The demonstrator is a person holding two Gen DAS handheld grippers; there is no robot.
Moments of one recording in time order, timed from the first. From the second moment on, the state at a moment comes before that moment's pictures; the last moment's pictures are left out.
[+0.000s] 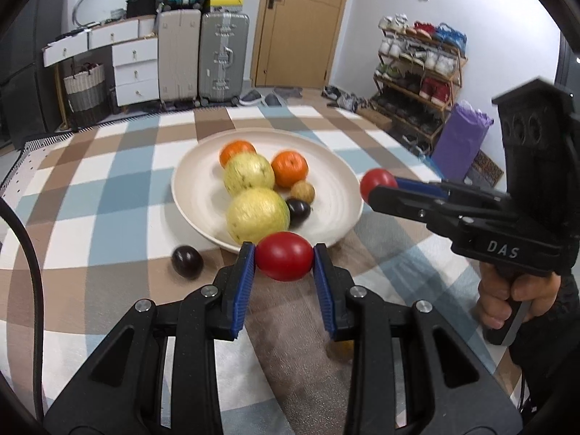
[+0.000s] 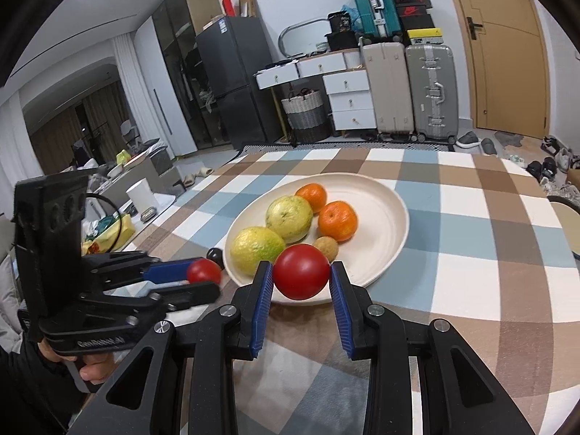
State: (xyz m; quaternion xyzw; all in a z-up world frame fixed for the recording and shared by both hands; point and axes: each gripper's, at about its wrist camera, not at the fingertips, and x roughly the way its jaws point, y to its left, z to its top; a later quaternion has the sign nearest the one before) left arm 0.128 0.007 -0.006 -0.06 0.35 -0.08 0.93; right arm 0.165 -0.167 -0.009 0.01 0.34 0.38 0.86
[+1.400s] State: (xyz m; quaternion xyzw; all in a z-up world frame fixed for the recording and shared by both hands) left arm 0.194 0.064 -0.004 -0.08 0.32 0.01 0.94; right arm 0.223 -0.172 -0.006 0.02 0.35 0.30 0.89
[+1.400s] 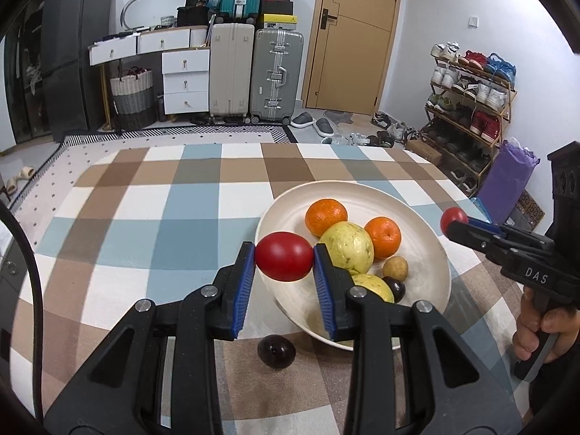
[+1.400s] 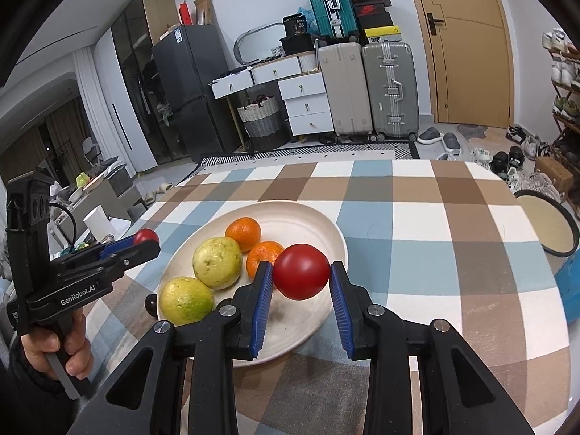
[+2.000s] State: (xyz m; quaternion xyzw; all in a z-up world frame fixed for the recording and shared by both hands) left arm 0.201 0.056 -0.020 -0.07 0.34 0.01 0.94; right arm 0.229 -0.156 -0.029 -0.01 0.38 0.31 0.87
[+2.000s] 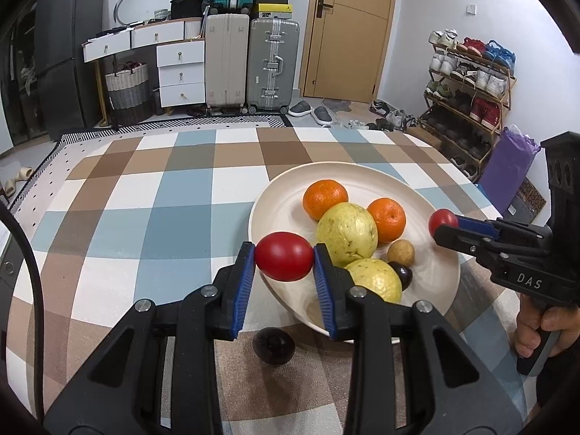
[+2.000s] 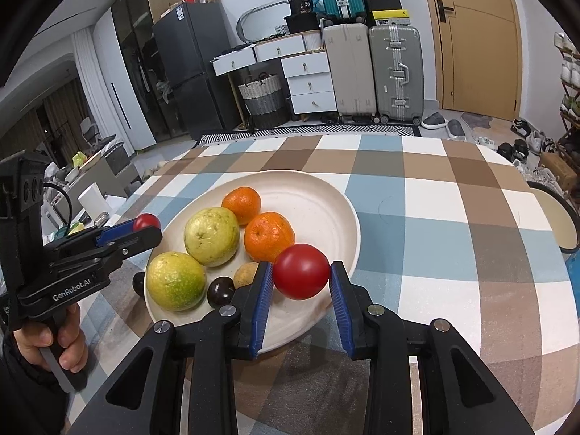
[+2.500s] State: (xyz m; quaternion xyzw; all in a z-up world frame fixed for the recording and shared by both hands) left arm 0.199 0.057 -0.016 -0.07 0.35 0.01 0.93; right arm 0.224 -0.159 -0.024 -0.01 0.36 0.30 0.88
